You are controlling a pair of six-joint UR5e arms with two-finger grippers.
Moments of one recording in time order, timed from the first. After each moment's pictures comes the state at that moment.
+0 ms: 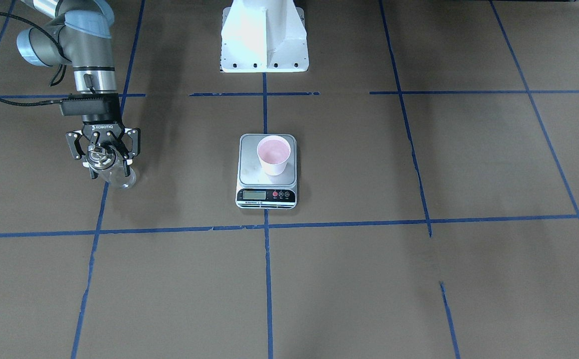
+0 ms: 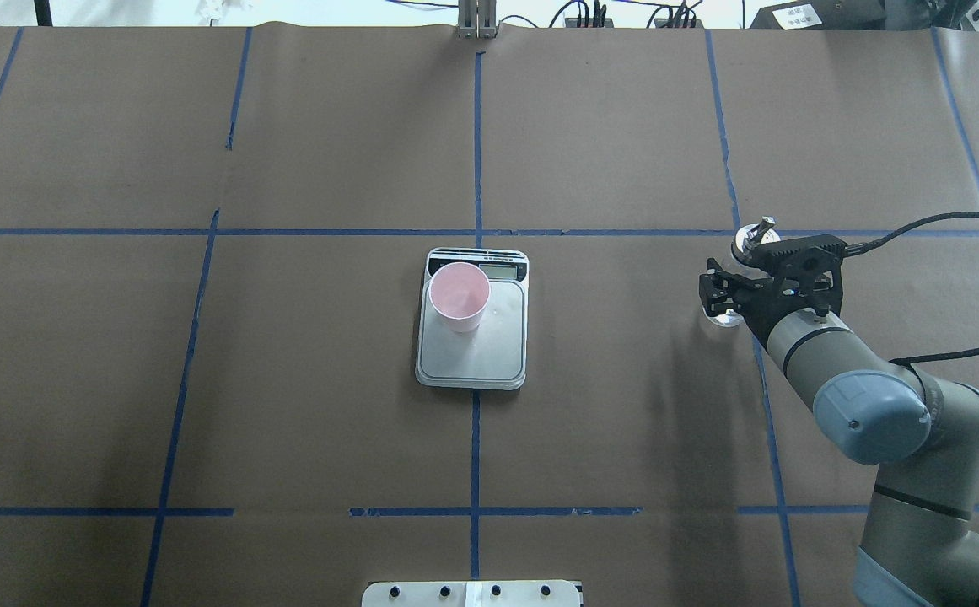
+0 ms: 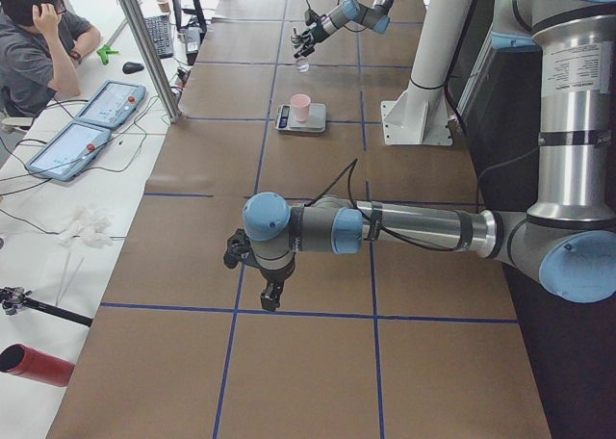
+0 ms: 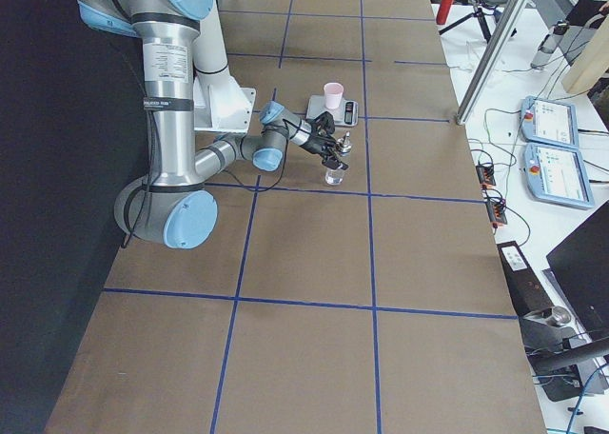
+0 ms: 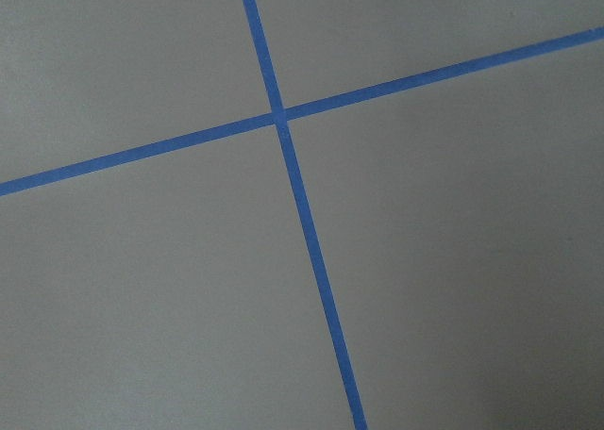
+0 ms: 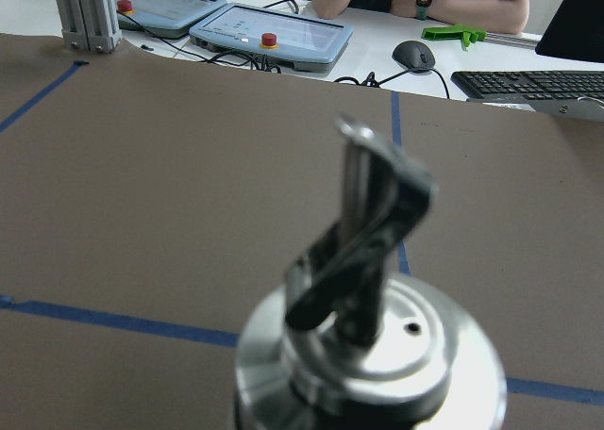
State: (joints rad) left arm -1.56 -1.49 -1.73 -1.51 -2.38 0.24; right arm 0.42 -1.55 1.87 -0.89 1.01 1.08
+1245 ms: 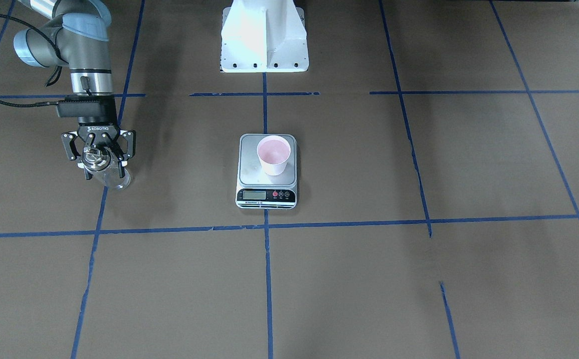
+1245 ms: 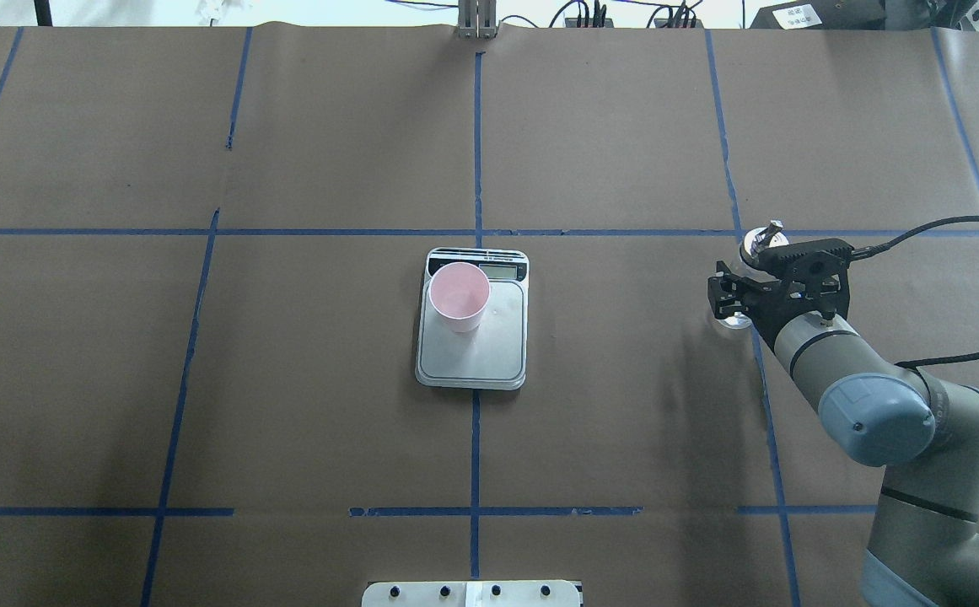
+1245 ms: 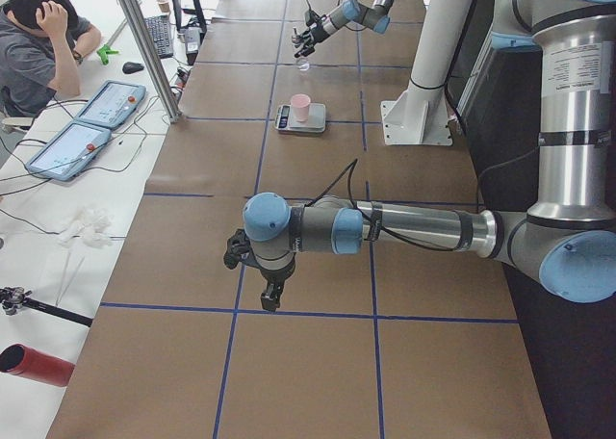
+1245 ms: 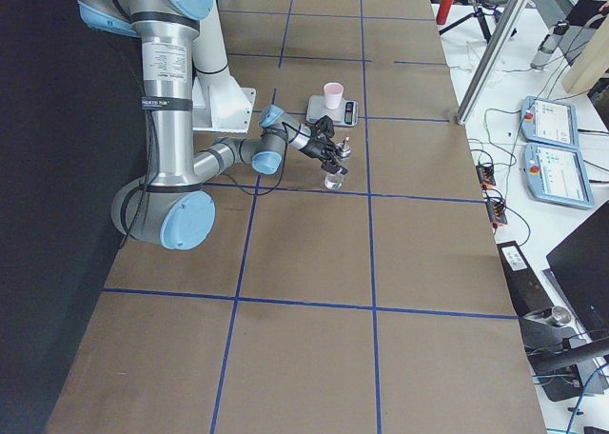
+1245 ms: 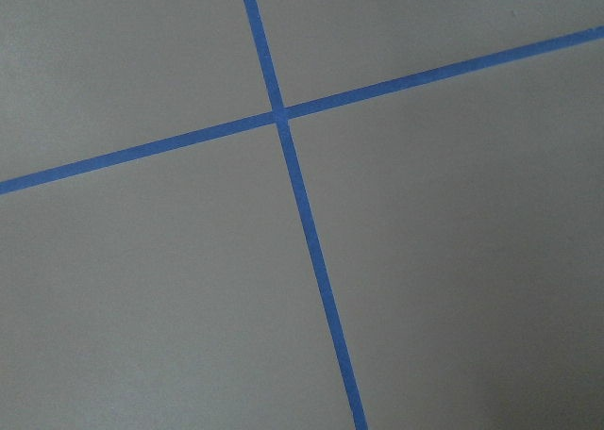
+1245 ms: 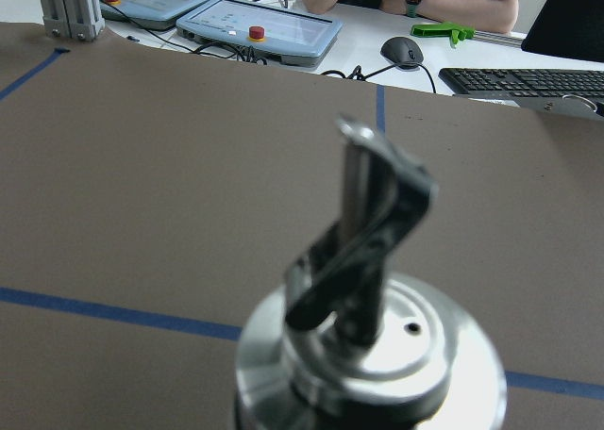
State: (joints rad) left arm -1.56 -1.49 -1.73 -1.51 -2.38 0.24; right arm 0.42 -1.56 1.86 -0.89 1.00 1.08
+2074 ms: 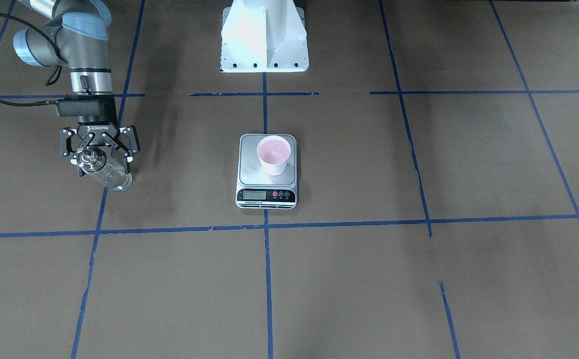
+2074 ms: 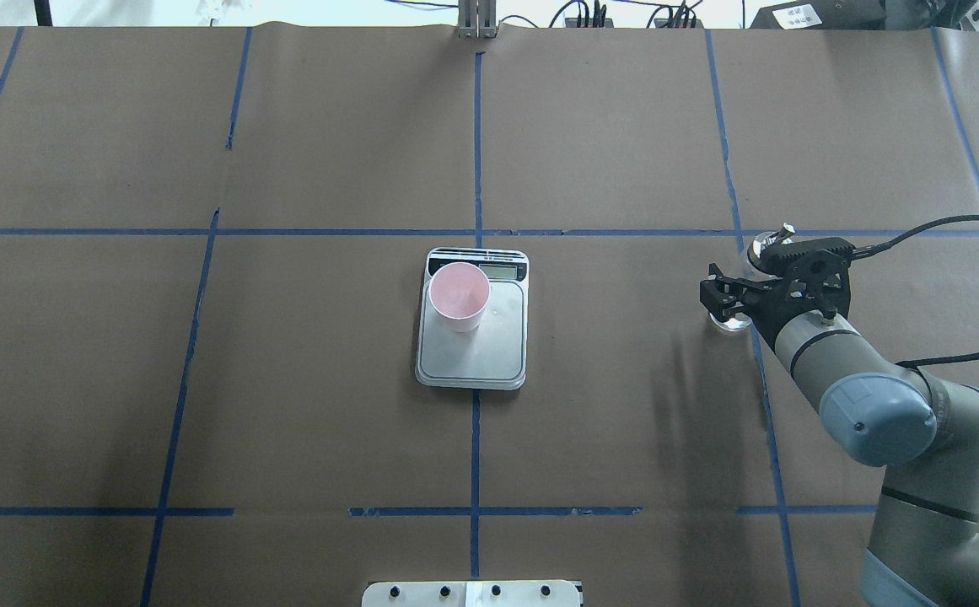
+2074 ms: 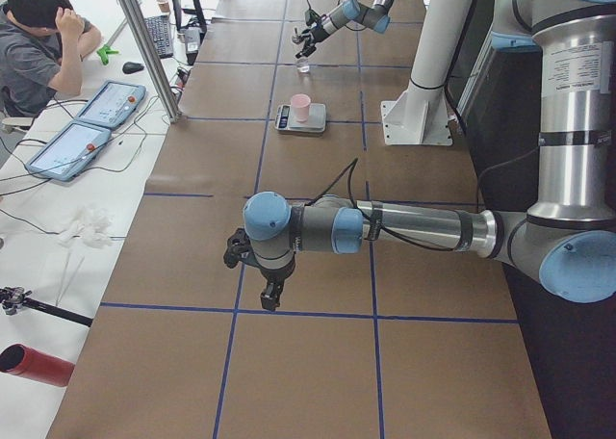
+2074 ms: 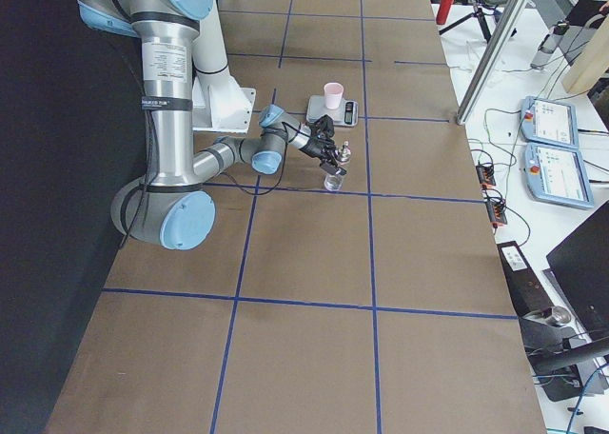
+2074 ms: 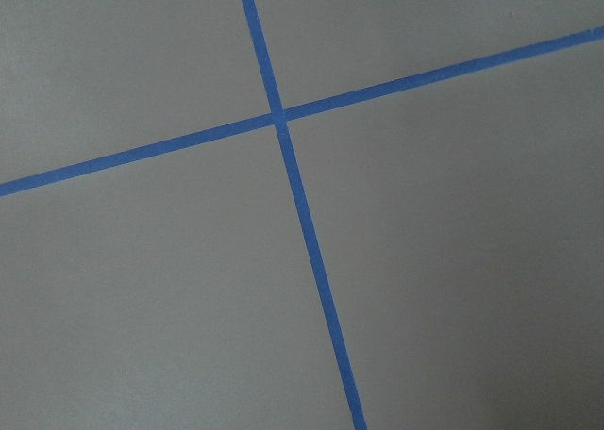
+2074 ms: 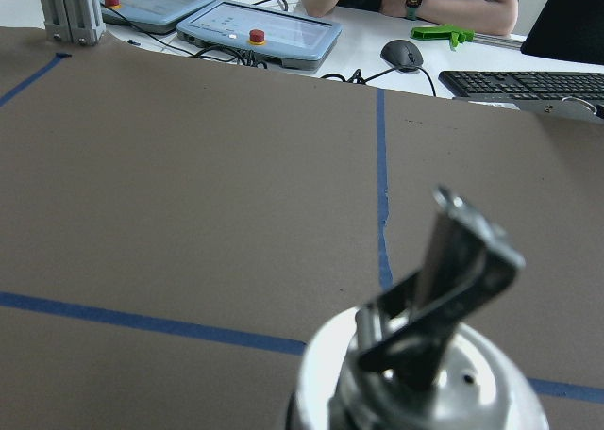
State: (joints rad) left arm -1.56 -1.49 -1.74 -1.51 -2.38 0.24; right arm 0.42 -1.56 1.87 -0.89 1.00 1.08
